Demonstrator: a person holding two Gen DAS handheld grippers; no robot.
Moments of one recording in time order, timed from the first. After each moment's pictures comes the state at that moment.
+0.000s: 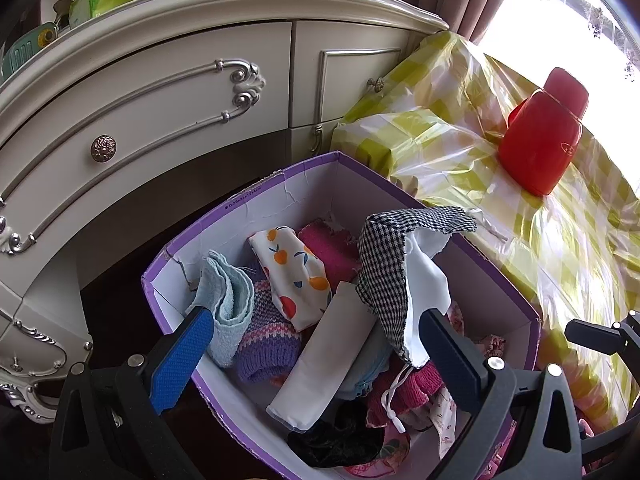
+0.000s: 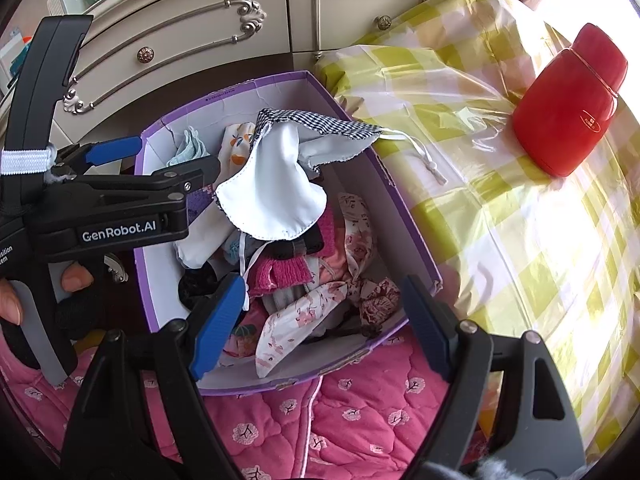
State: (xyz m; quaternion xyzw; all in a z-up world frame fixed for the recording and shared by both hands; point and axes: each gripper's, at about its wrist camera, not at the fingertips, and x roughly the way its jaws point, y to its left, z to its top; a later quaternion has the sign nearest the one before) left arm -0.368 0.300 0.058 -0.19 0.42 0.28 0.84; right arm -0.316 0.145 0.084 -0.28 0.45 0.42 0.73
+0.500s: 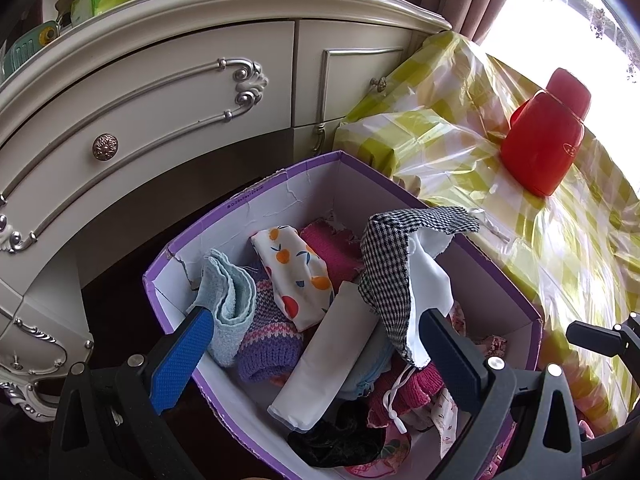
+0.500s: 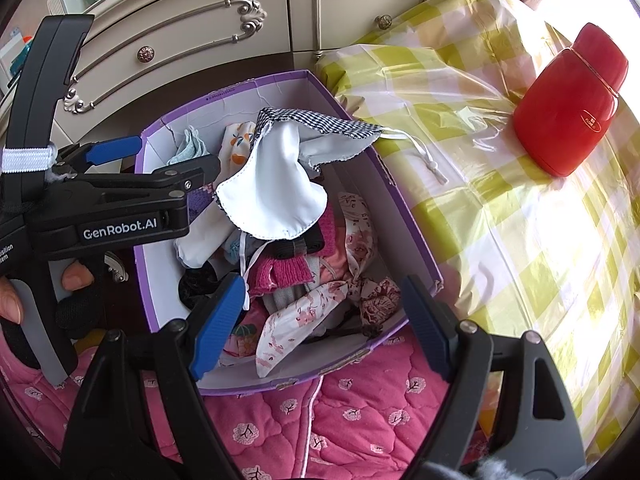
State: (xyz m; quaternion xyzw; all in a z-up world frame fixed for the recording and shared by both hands) left arm -0.369 0.301 0.056 -0.19 0.42 0.28 0.84; right arm -0.316 0.145 0.084 -0.28 0.45 0.42 0.73
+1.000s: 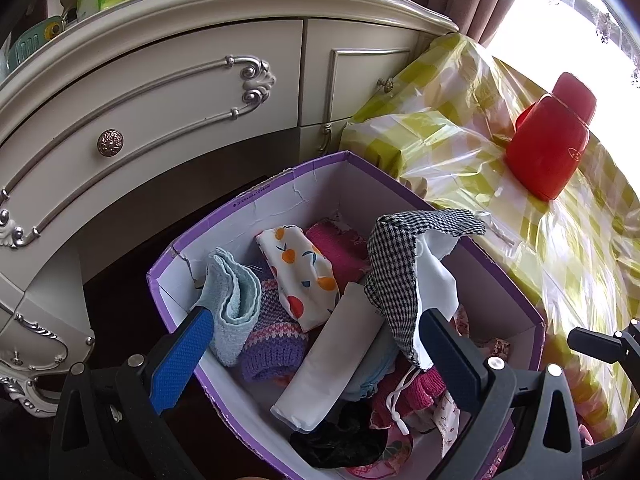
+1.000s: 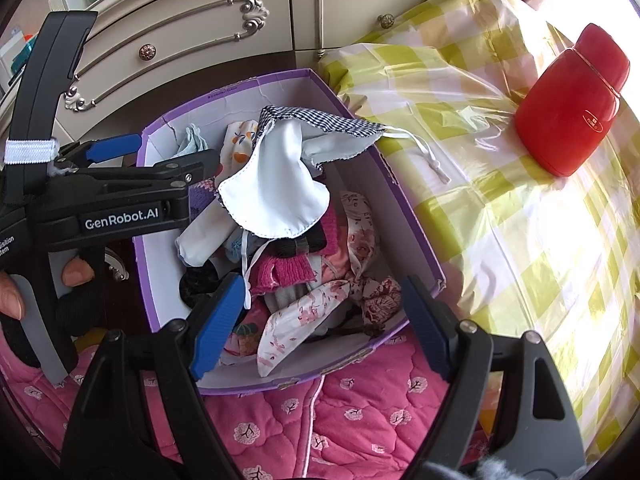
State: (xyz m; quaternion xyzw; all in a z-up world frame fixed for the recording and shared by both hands) left arm -0.371 0.304 0.056 -0.20 0.42 0.29 0.84; right arm -0.318 0.146 0.082 -0.27 0.45 0.42 0.74
